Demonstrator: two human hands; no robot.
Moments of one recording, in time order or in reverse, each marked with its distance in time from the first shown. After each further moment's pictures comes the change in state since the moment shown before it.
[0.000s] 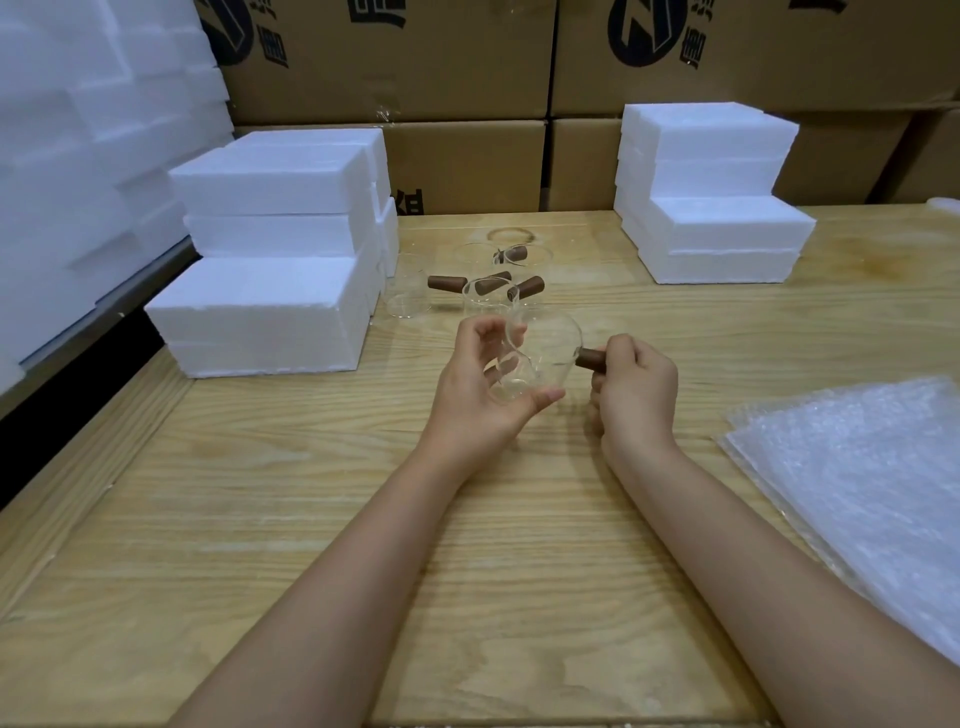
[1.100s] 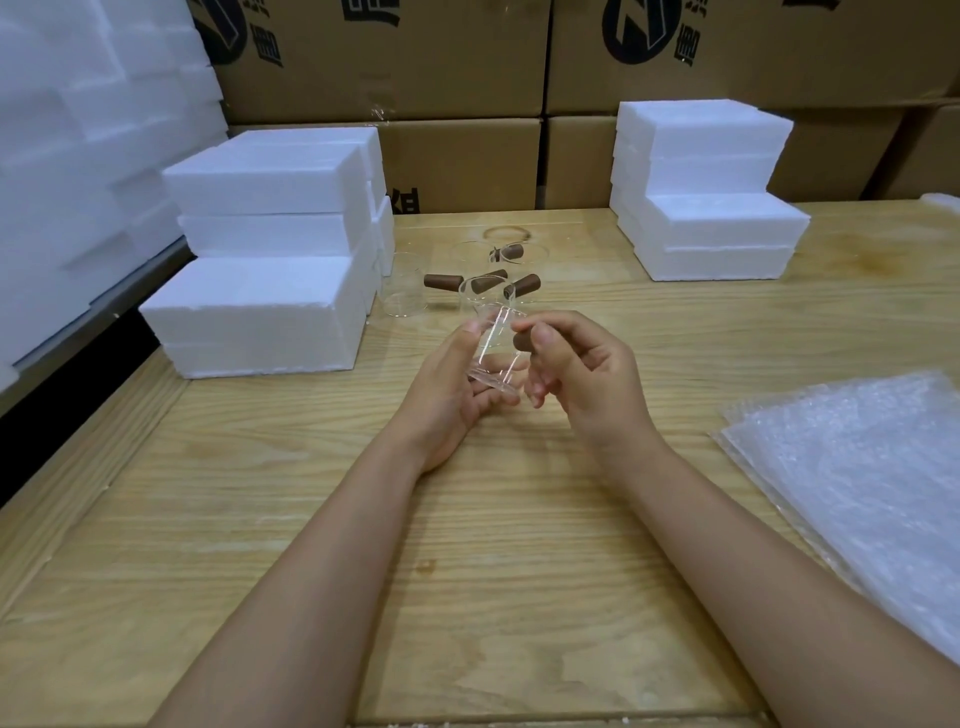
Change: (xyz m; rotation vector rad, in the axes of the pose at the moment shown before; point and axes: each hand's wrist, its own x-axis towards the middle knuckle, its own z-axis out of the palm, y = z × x) left_hand 0.012 0.004 -0.019 -0.478 -0.135 -0.345; right_hand -0.029 -0.023 0.004 0.218 -0.615 -0.254
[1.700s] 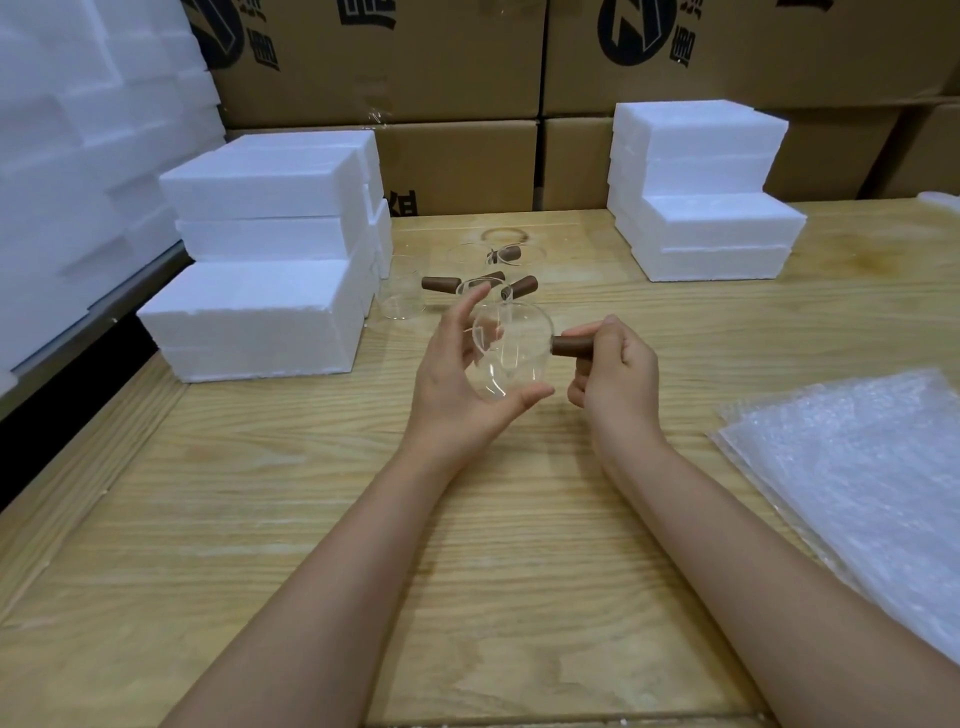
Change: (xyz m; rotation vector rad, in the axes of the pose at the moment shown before) left_hand -0.006 -0.011 0.005 0.643 0.166 0.538; right_hand 0.011 0.015 -0.014 -0.195 0.476 0.195
